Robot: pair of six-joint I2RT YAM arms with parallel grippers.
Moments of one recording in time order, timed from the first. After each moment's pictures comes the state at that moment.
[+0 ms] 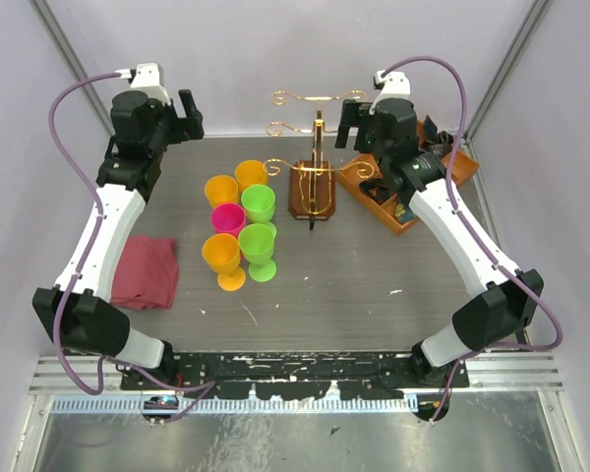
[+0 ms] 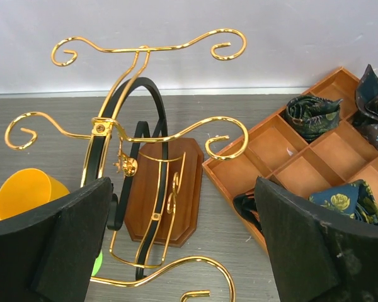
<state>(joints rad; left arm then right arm) -0.17 1.47 1.55 -0.23 -0.08 -0.14 0.41 1.51 1.59 -0.34 0.27 0.22</state>
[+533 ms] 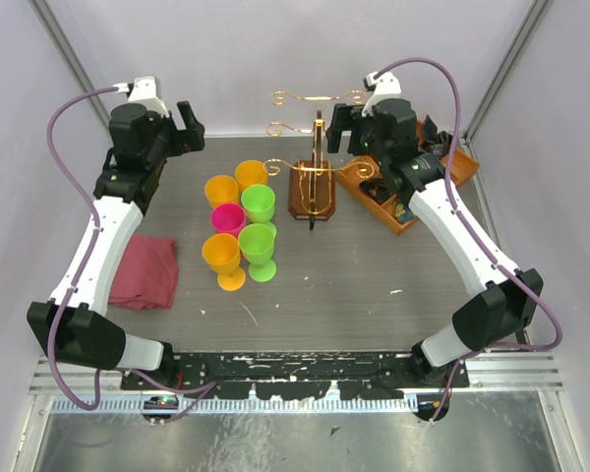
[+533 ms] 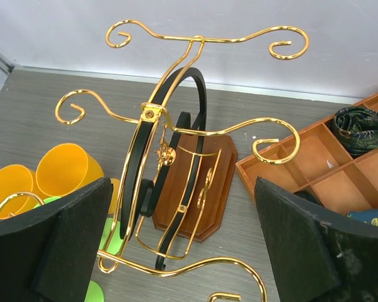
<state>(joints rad) -0.17 1.40 1.44 -0.25 -0.04 -0.21 0.40 1.51 1.57 -0.31 0.11 0.21</state>
